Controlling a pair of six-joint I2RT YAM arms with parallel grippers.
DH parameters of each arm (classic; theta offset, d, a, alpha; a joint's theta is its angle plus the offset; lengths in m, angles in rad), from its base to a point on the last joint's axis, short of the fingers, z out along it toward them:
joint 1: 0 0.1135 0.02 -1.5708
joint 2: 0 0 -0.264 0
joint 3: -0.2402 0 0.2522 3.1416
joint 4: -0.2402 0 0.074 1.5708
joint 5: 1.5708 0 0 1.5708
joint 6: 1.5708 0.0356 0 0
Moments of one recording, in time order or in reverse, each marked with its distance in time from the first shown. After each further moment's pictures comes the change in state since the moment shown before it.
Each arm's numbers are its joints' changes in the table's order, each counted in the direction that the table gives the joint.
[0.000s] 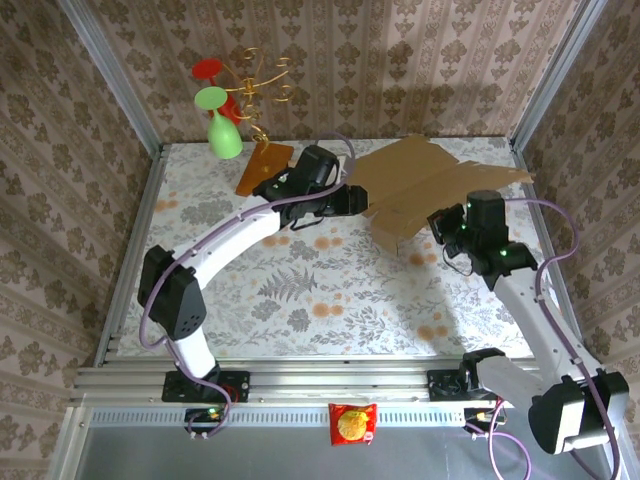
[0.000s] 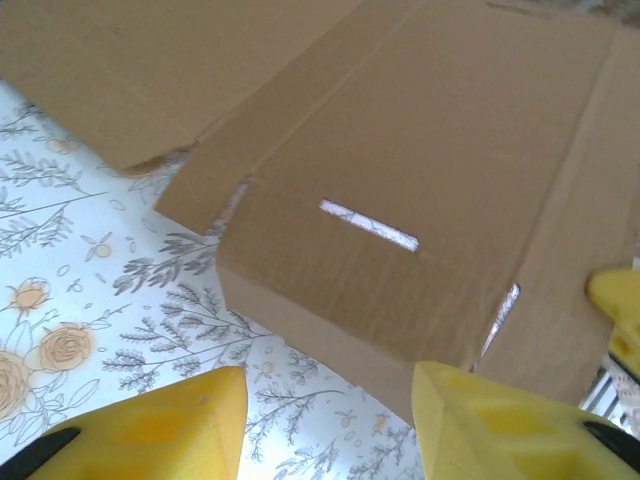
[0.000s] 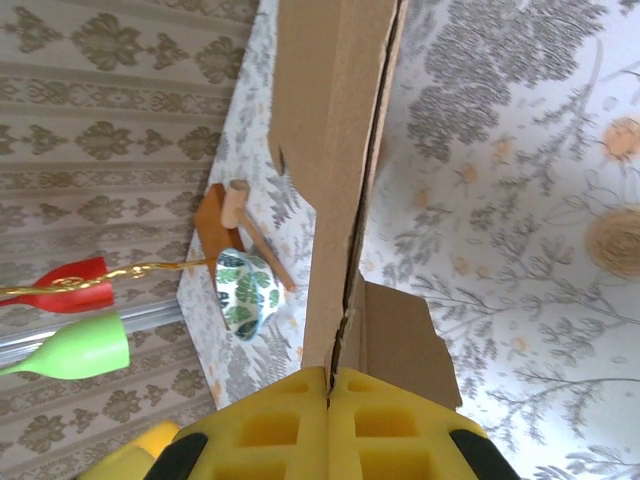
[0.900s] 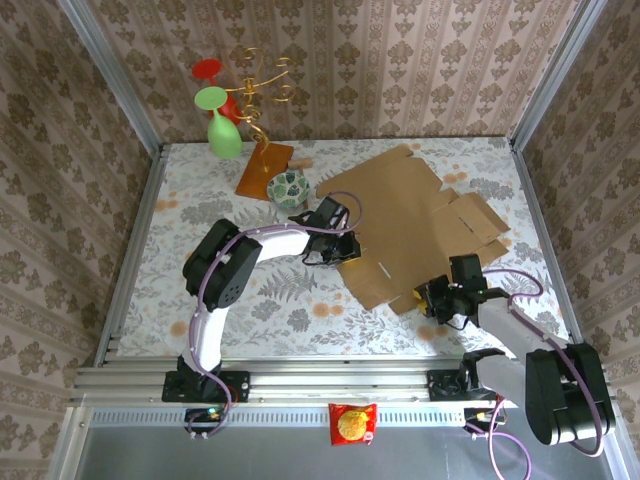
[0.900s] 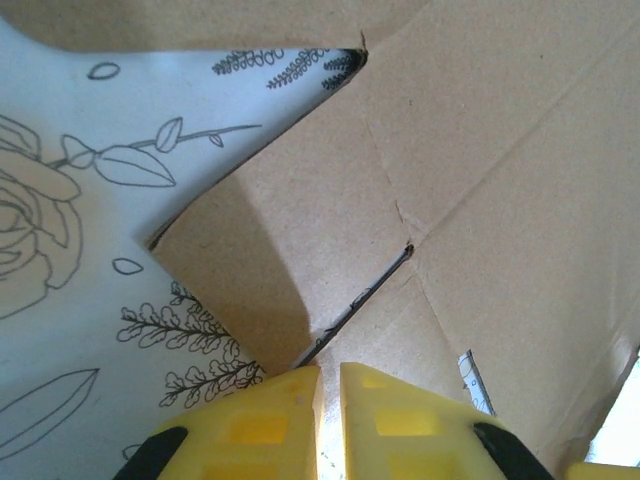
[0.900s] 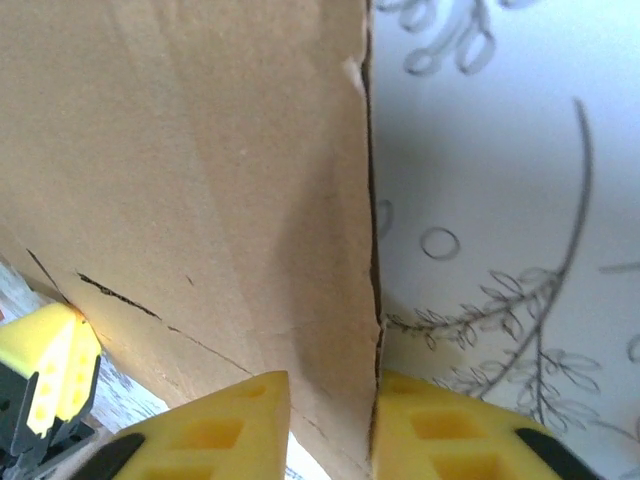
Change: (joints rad) left arm 0.023 0.326 0.280 0.311 0.133 -0.251; right arm -0.025 0.034 0.583 0.180 -0.210 0.111
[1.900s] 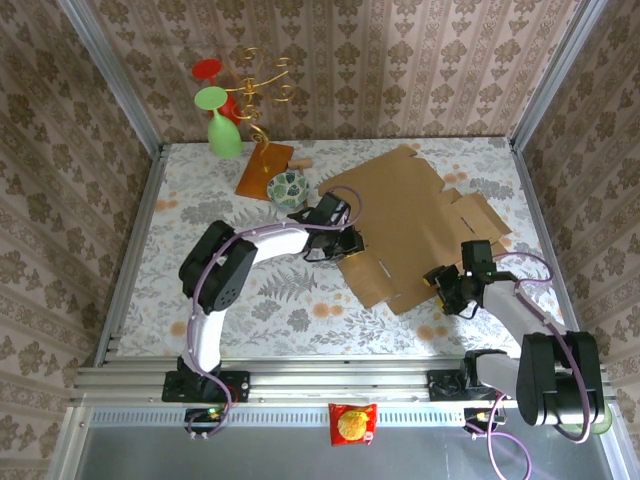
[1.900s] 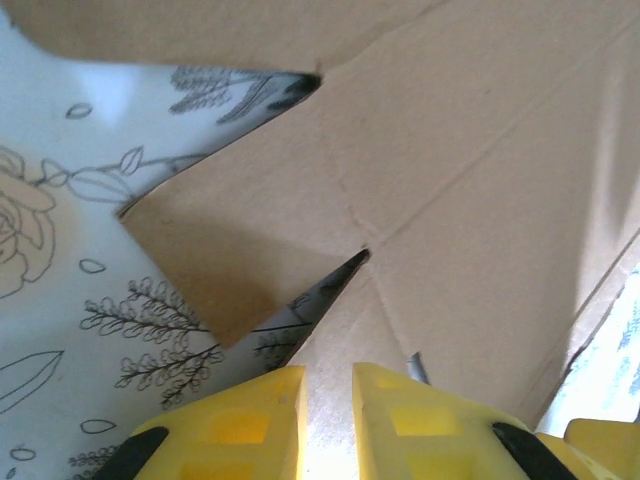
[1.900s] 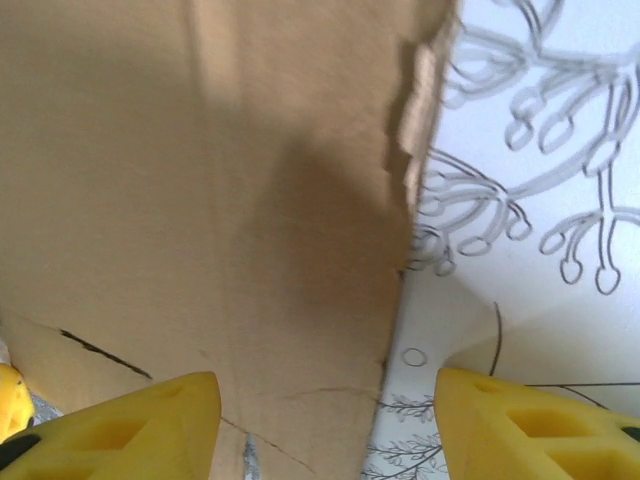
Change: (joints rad) left arm -0.007 -0.030 -0.013 0.000 -0.019 -0.061; right arm -0.129 0.090 -0.126 -0.165 0.051 -0.252
